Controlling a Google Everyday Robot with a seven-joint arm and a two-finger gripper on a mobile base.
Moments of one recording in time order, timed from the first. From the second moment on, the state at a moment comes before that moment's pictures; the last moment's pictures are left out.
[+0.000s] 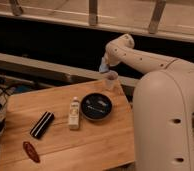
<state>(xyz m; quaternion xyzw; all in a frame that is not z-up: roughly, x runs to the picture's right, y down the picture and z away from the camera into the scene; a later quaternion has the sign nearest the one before) 0.098 -0.160 0.885 -0.06 0.01 0.83 0.56</state>
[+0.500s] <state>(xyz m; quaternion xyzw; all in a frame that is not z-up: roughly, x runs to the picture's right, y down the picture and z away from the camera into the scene) 0.113 -0.169 0.881 -0.03 0.02 0.85 0.53</state>
